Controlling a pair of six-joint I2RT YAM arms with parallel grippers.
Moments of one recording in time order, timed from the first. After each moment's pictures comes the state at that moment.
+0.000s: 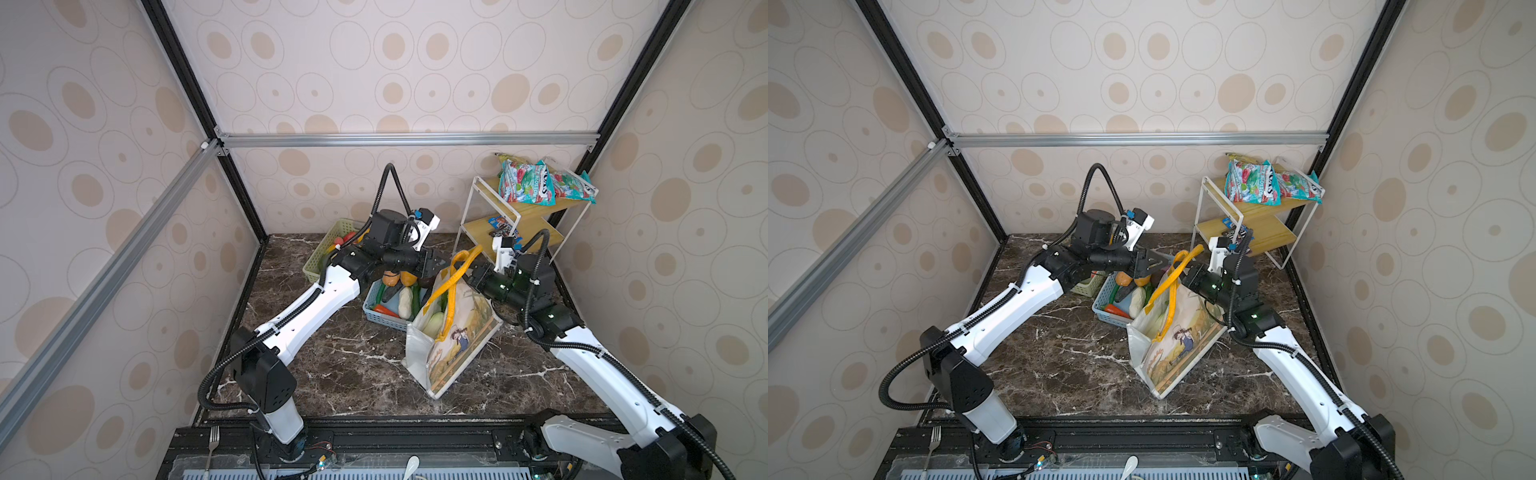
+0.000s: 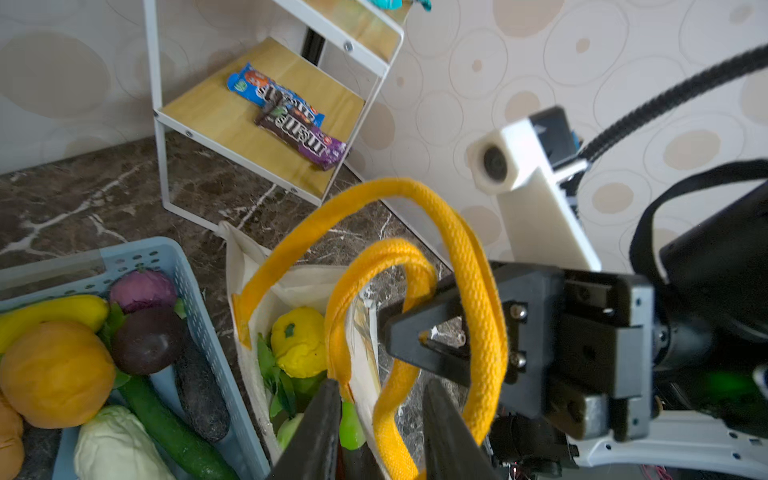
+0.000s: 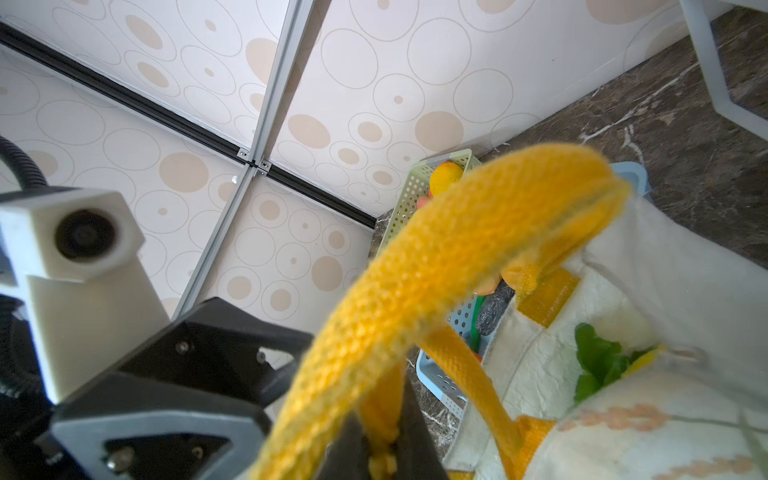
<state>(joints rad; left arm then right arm) -0.66 1.70 1.71 -0.49 0.54 -0.27 0.38 1.11 0.97 -0.08 -0.32 0.91</state>
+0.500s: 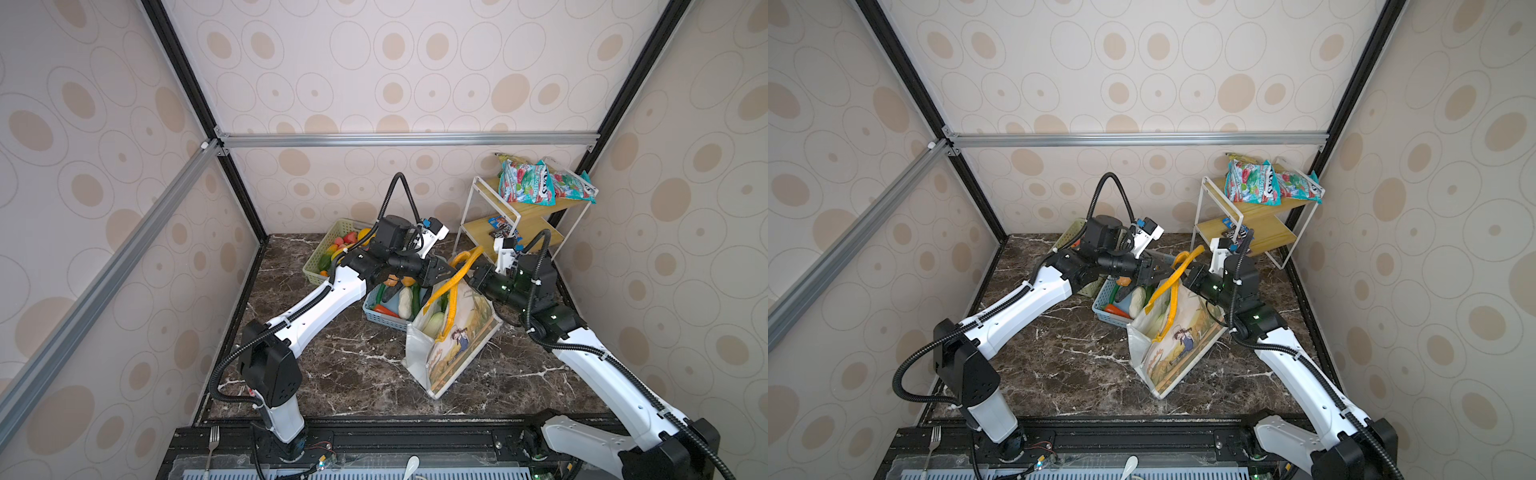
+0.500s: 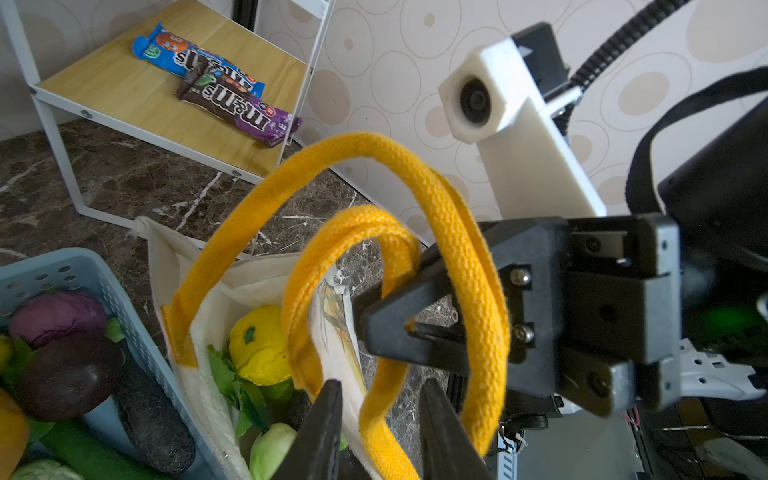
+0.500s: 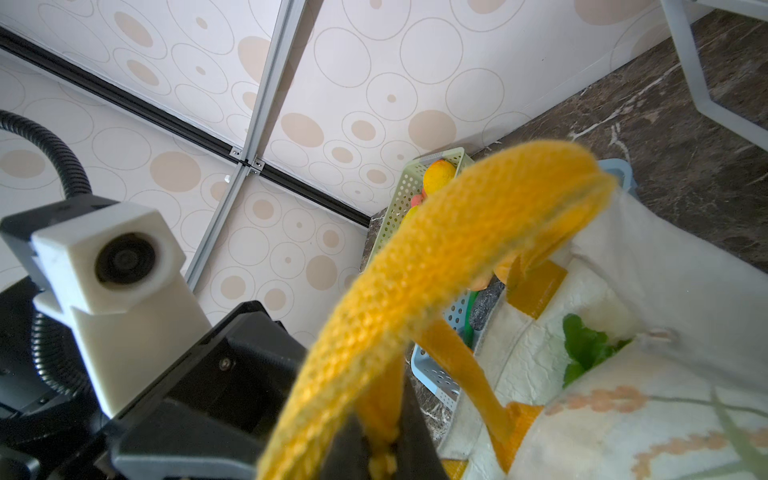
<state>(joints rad) -0.67 1.74 1.68 -0.43 0.69 -0.21 0.38 1.09 0.97 -0.12 -0.31 0.91</state>
